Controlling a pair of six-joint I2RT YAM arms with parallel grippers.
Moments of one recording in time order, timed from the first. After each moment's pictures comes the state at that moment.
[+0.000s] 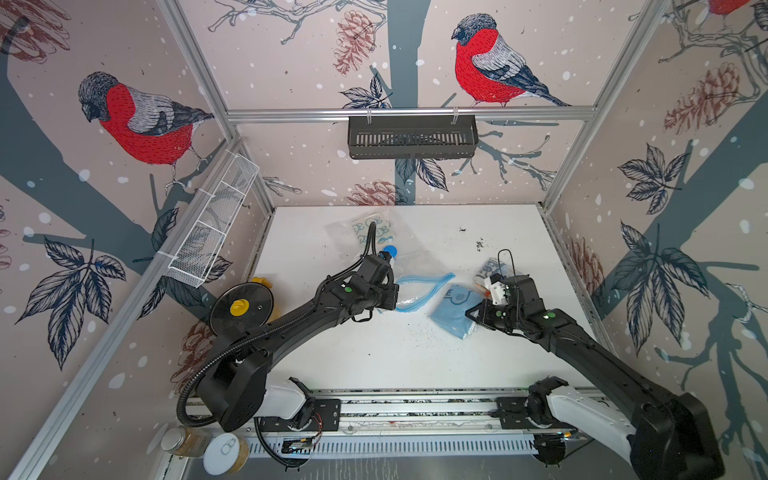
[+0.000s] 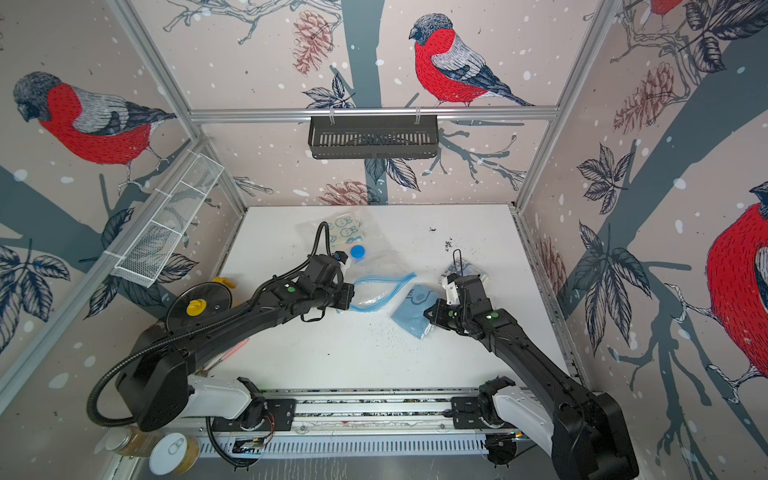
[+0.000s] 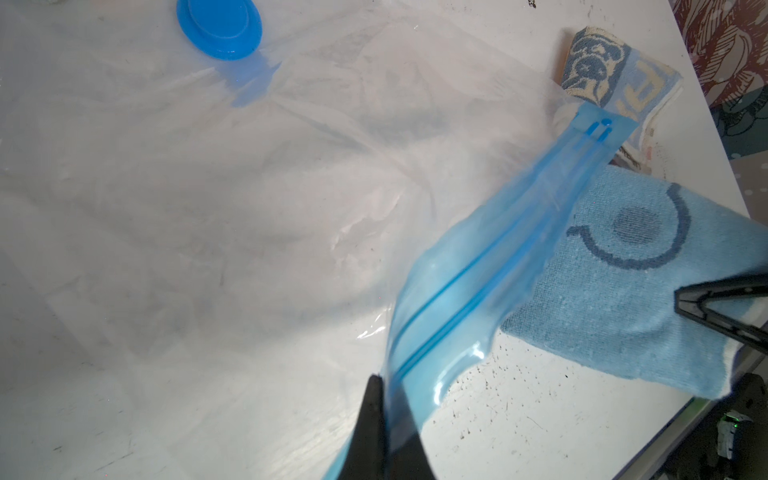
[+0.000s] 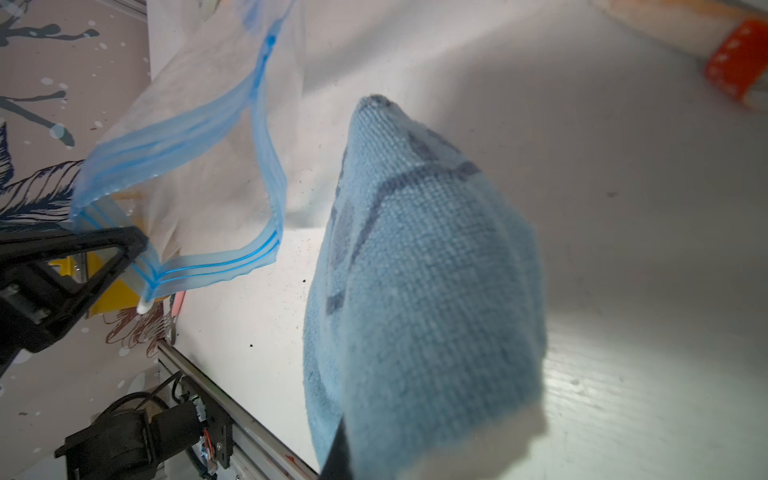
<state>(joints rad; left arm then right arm) -0.68 1.38 0.92 -0.41 0.07 -0.44 0.35 1.00 0.54 -0.41 -0.47 0.62</state>
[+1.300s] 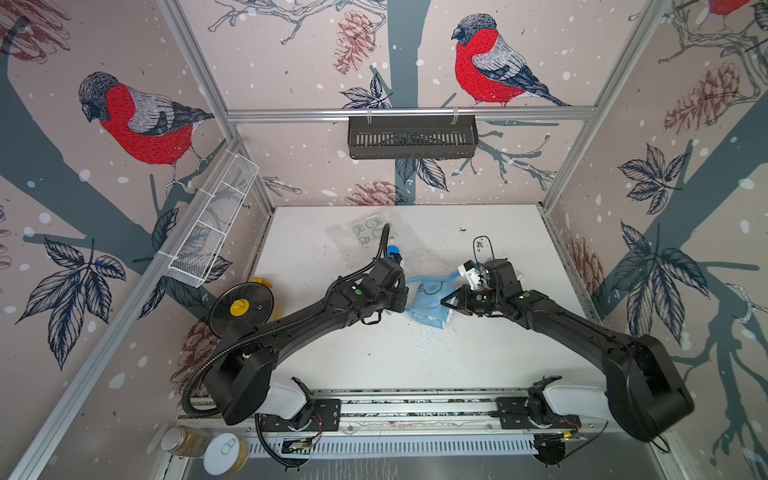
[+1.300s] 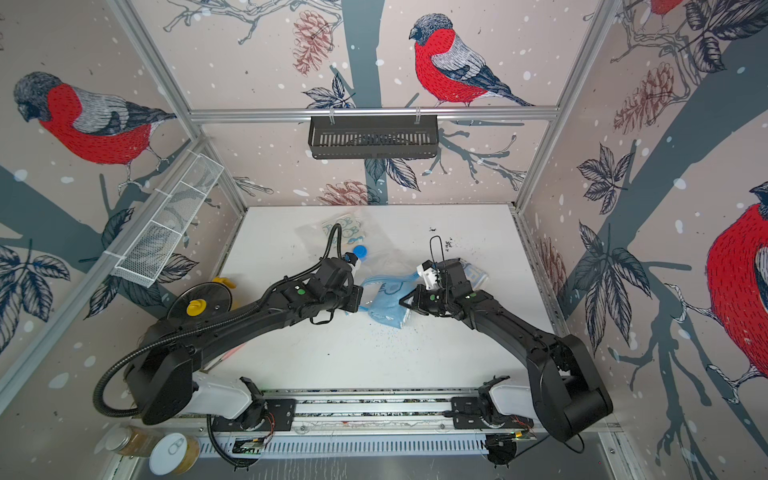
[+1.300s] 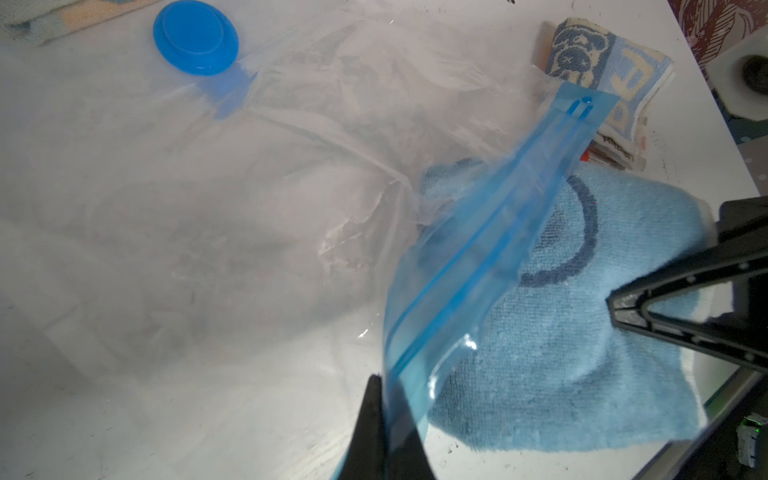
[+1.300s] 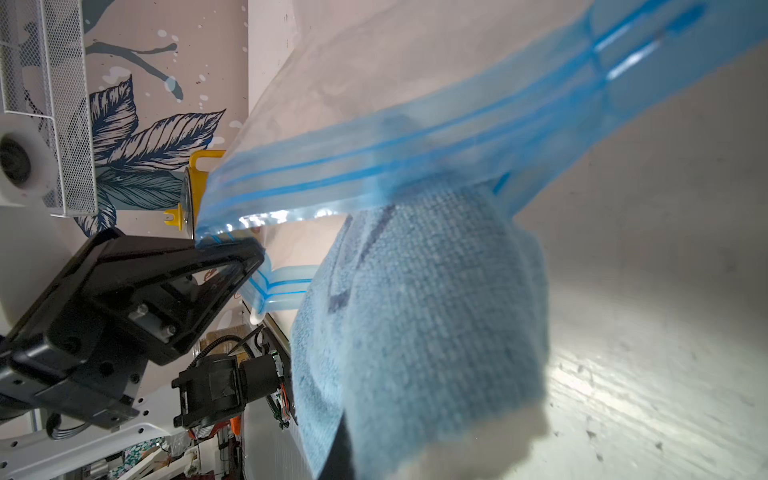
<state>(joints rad) -0.78 1.42 0.95 -0.39 0.00 -0.45 0.42 1.31 0.66 -0.13 -0.69 0.69</state>
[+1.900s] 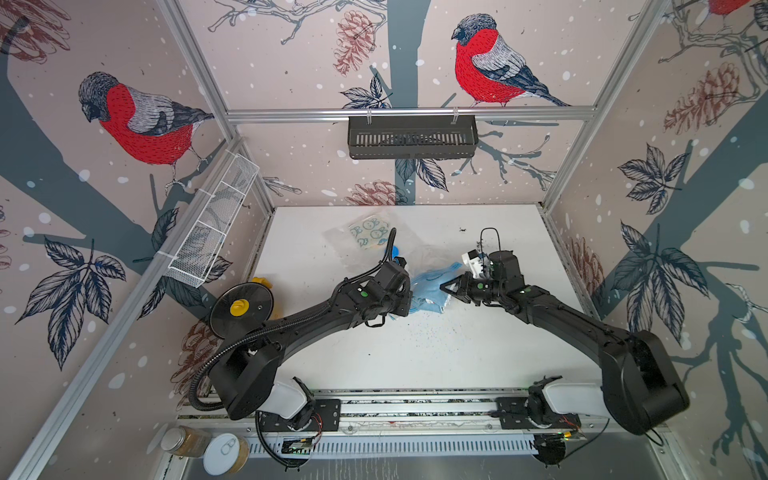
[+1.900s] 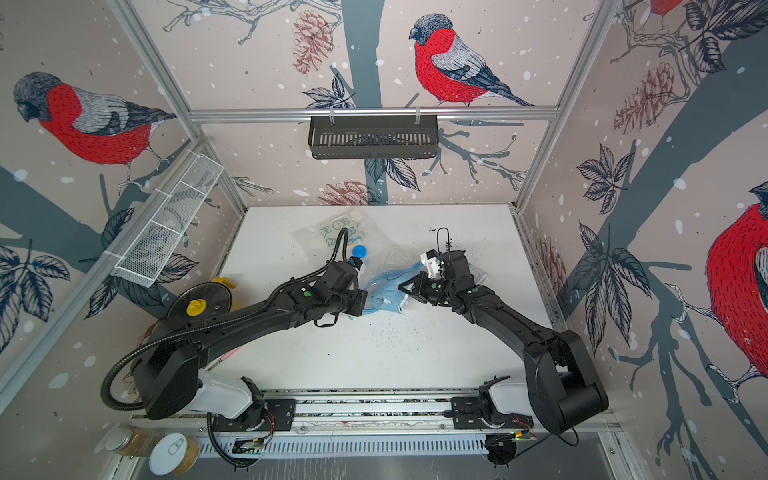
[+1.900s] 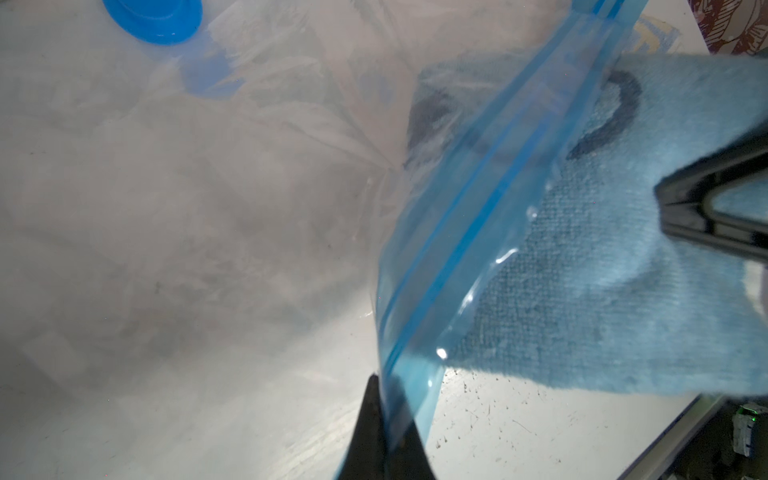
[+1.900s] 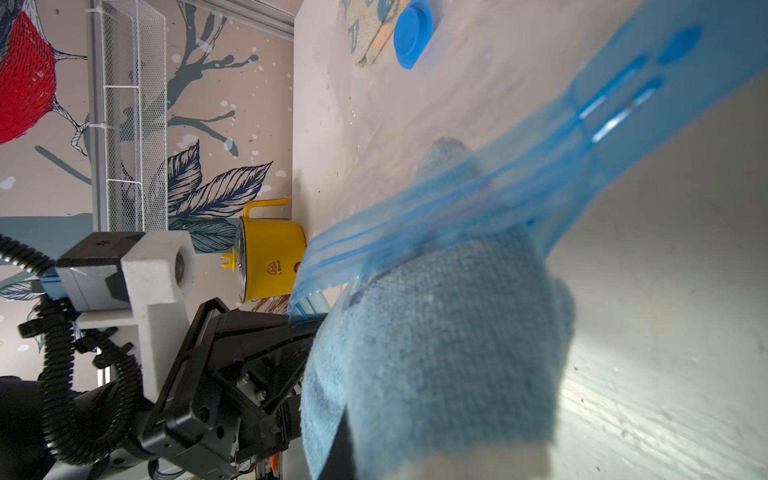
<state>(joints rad) -0.81 1.45 0.95 -0.39 0.01 -0.47 0.38 1.33 0.69 0.00 -0.72 0.82</state>
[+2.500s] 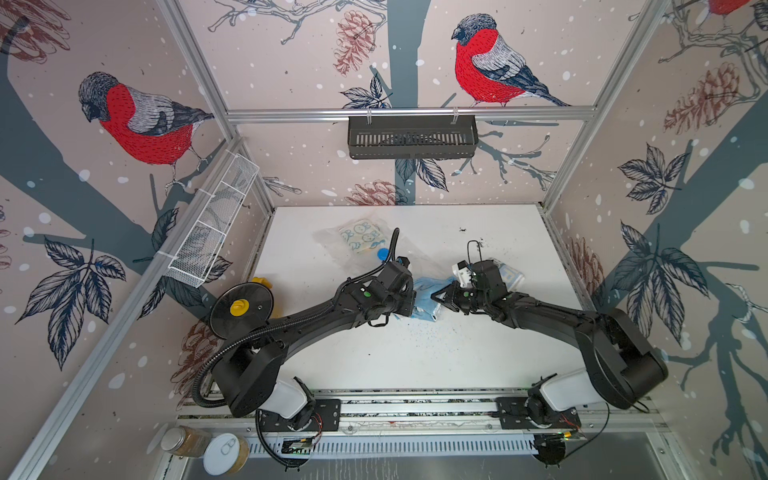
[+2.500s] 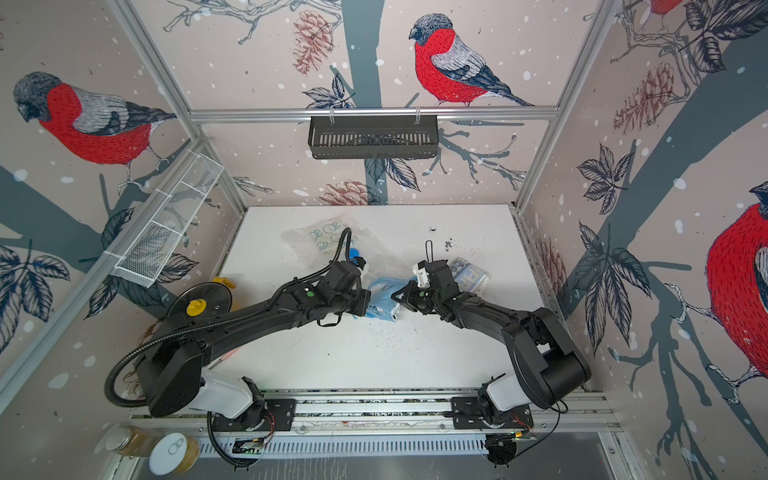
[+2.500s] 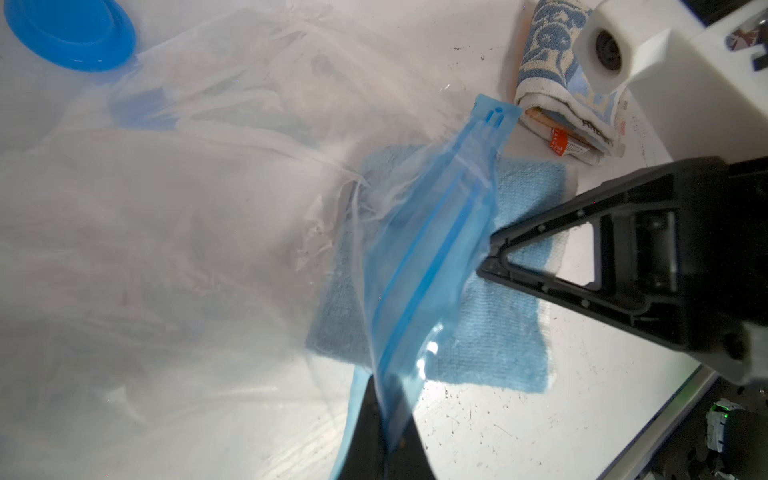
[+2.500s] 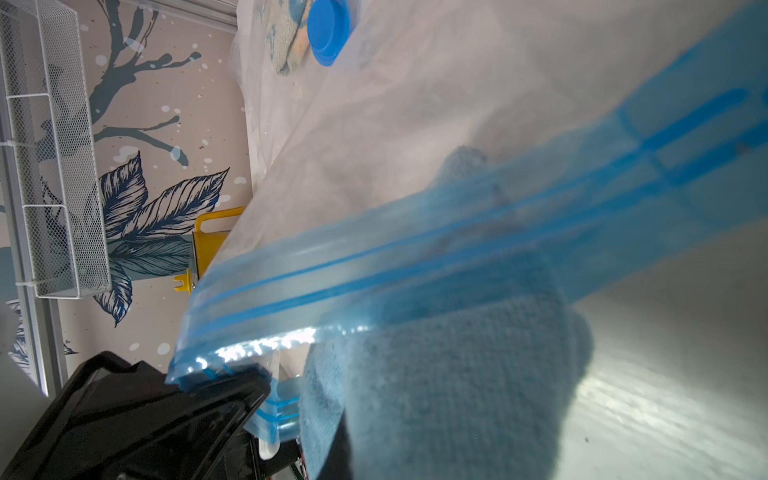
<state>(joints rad) -0.83 1.47 0.96 -0.35 0.03 -0.50 0.50 1.48 0.63 0.18 -0.57 0.93</state>
